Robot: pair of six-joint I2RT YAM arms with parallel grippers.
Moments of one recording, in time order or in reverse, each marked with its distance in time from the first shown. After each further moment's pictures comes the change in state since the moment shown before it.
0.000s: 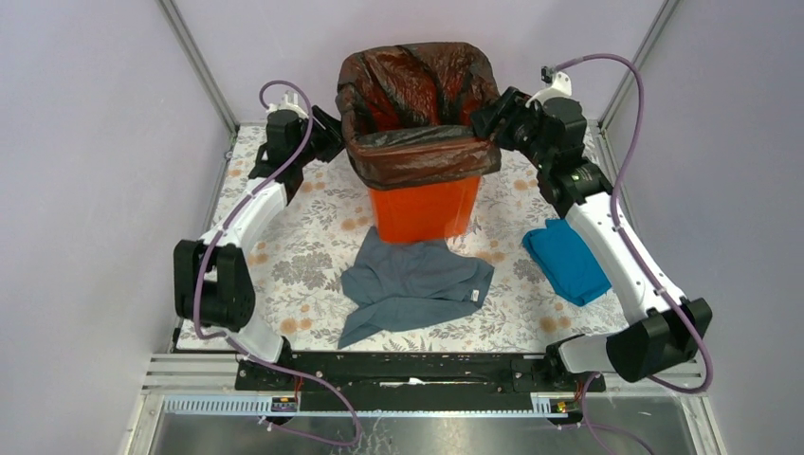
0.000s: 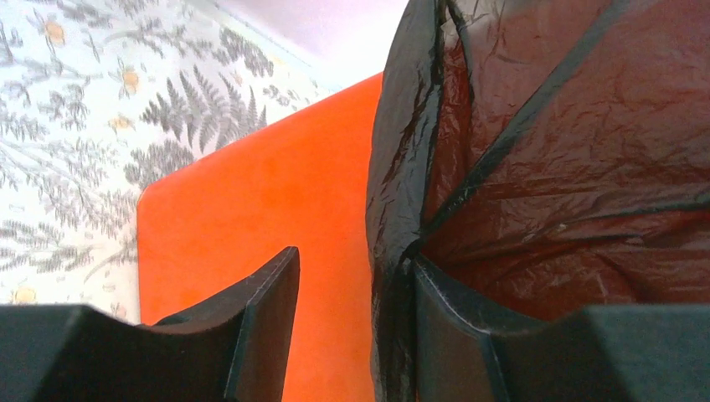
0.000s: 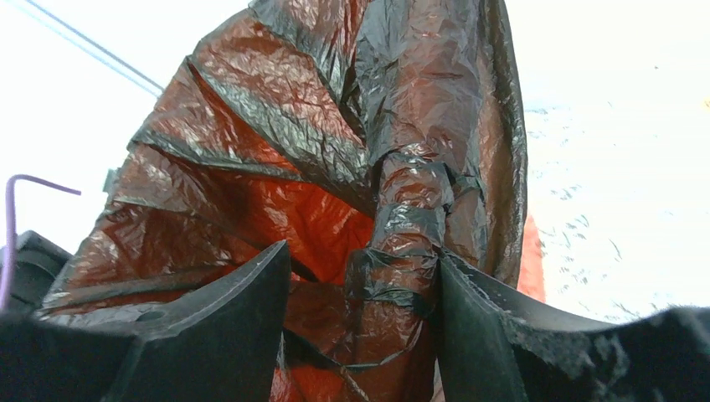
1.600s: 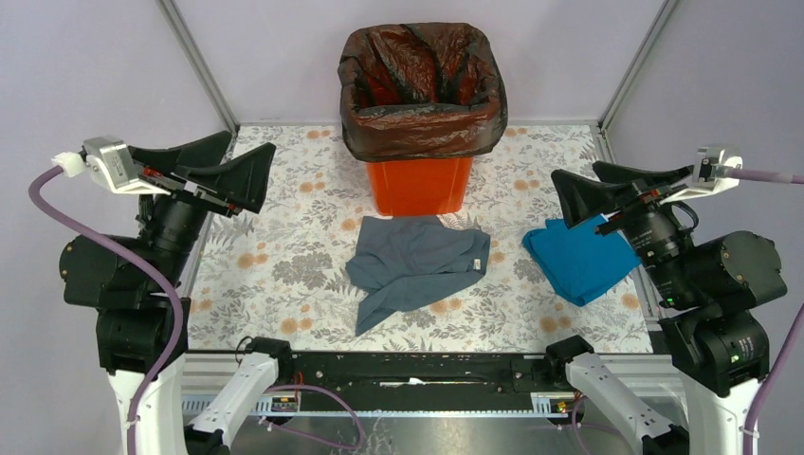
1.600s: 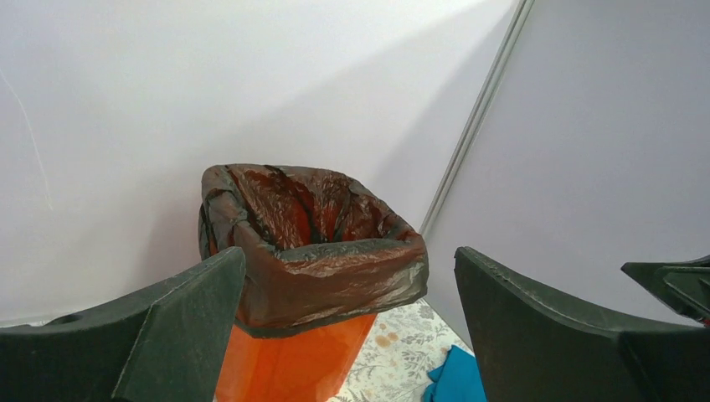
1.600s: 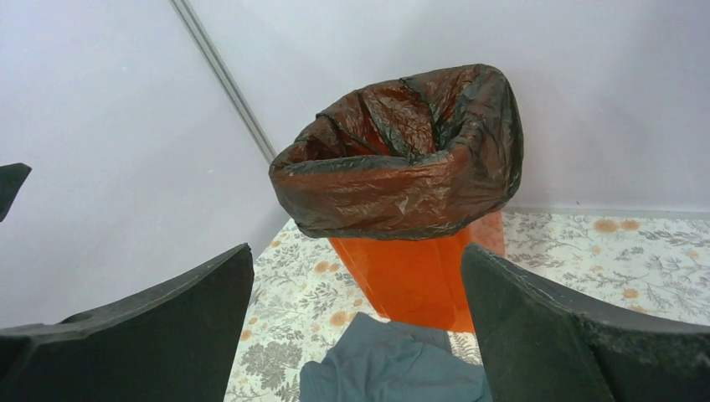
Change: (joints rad) left arm 0.023 -0.844 0.254 -0.405 -0.043 0.463; right arm 0.008 -0.650 0.076 -0.356 -0.005 -0.185
